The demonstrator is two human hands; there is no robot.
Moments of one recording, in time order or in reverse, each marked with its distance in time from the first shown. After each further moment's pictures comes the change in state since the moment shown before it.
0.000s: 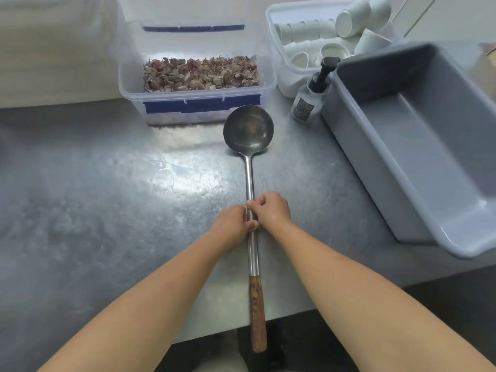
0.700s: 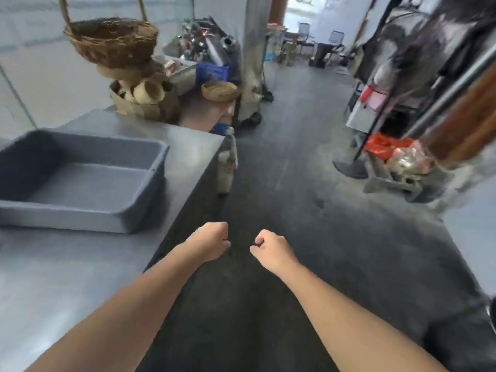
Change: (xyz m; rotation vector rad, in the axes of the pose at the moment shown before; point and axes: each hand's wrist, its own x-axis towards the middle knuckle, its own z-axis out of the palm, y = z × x) left_hand -0.251 0.274 0.291 0.851 -0.301 1.085; right_hand -0.403 0.367 -0.169 0.273 0.730 0.560
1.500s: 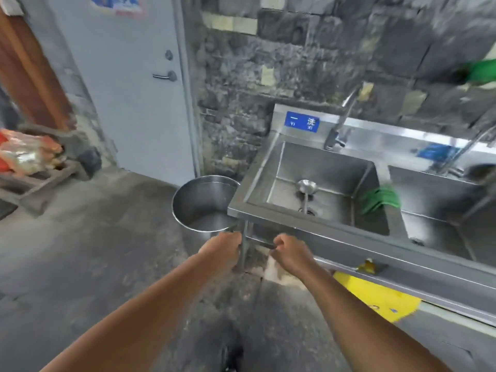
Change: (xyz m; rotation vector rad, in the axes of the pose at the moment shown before) left_hand -0.103 0.780 0.406 0.467 -0.549 1.415; right_hand -0.409 0.638 -0.244 0.528 0.812 1.208
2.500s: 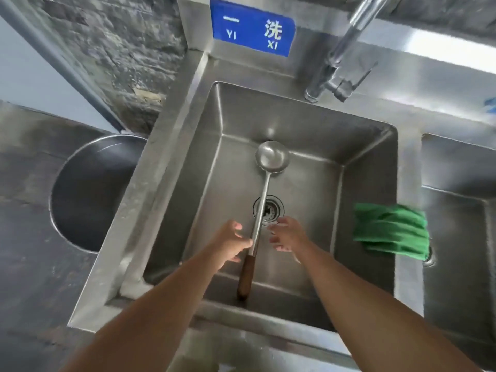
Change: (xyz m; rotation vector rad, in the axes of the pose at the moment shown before) left_hand 0.501 0.156 0.112 -0.809 -0.506 -0.566; right_hand 0.471 0.225 -0.110 0.639 -0.185 0.762
